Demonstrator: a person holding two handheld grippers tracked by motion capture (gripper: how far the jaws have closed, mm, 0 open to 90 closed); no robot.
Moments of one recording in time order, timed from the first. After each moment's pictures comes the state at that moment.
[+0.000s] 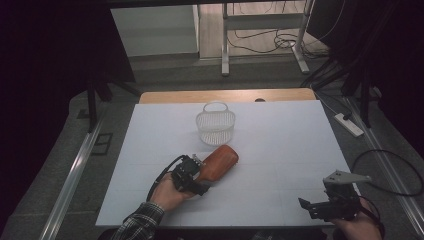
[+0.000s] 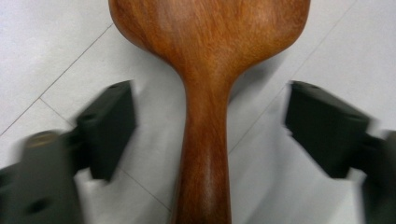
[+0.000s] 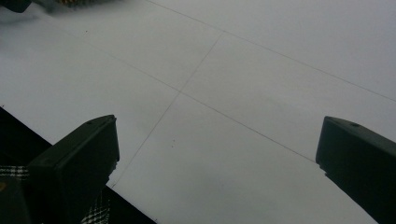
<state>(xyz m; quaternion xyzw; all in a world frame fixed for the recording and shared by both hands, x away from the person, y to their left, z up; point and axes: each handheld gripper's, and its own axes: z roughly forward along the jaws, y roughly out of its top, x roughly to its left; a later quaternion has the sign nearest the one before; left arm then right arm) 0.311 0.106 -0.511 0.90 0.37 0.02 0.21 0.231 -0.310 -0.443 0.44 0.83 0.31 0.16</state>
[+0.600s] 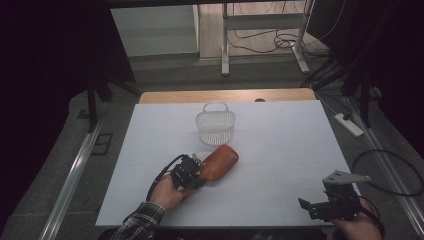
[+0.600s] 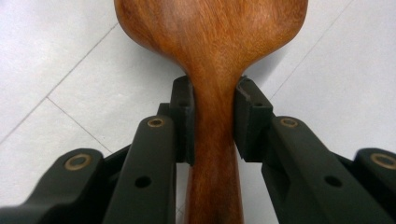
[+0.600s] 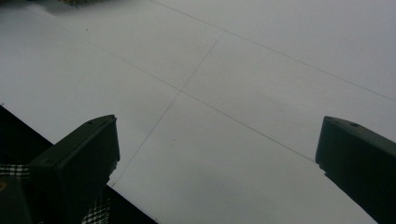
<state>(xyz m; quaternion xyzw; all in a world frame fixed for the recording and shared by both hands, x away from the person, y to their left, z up) 0.311 0.105 -0.507 0.91 0.37 0.03 0.20 0.231 -0.309 -0.443 0.44 0.83 0.31 0.16</state>
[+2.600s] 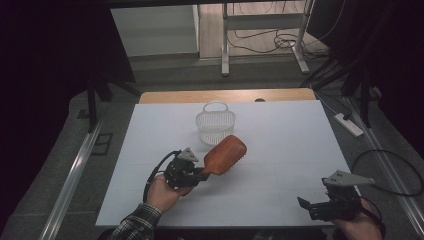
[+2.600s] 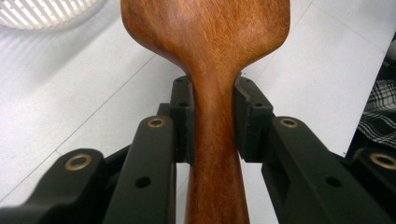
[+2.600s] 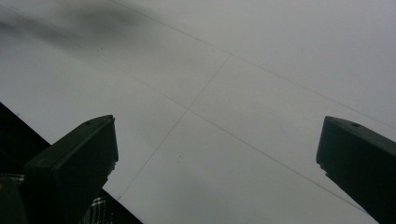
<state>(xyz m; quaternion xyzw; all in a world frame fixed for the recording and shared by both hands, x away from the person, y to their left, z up) 0.291 0.121 -0.467 0.87 0.33 0.04 0.35 0.227 -0.308 -0.438 0.41 0.82 0.35 0.18</state>
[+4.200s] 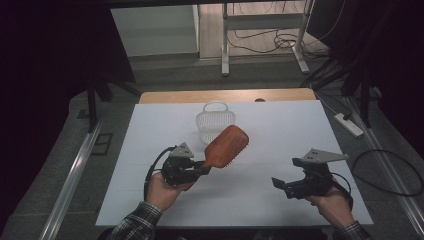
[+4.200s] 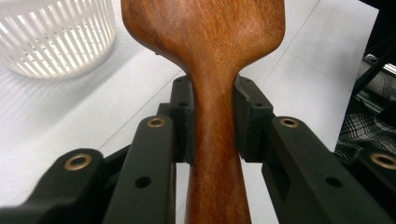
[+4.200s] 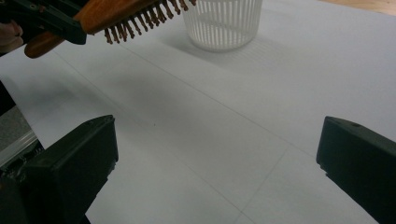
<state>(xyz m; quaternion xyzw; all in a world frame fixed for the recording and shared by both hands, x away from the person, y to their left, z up) 0.288 0.126 -0.451 0.85 0.32 0.05 0.42 0.273 -0.254 -0.423 0.37 0.81 0.44 0.12</state>
